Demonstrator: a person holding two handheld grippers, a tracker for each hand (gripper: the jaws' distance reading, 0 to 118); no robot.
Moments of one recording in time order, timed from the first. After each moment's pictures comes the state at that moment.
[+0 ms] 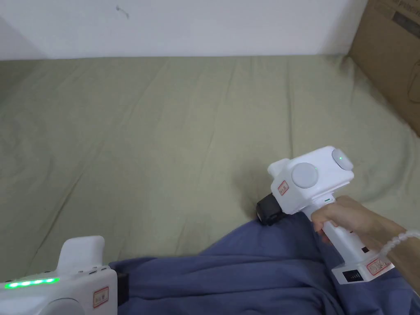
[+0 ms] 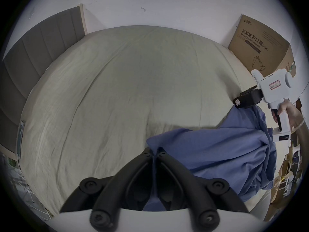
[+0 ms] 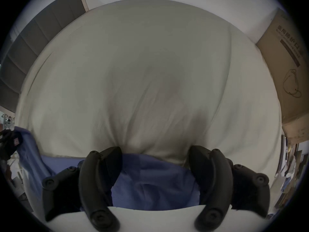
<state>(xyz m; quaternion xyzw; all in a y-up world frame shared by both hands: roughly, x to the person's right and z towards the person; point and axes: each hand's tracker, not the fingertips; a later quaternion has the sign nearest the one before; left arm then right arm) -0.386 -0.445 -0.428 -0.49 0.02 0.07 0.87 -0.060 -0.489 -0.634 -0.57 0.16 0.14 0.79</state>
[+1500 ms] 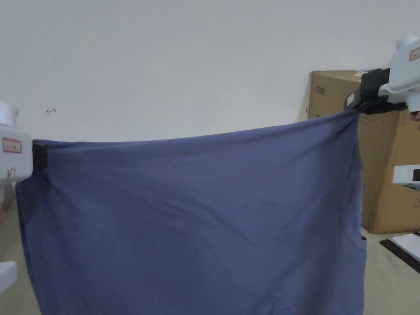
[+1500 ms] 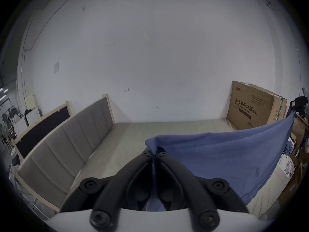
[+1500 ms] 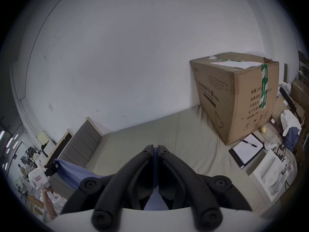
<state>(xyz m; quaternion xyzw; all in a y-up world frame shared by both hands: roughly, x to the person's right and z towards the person) -0.445 -0.084 -0.414 -0.19 0.07 -0.01 0.98 0.133 -0.029 -0.461 -0.24 0.09 -0.17 0.95</state>
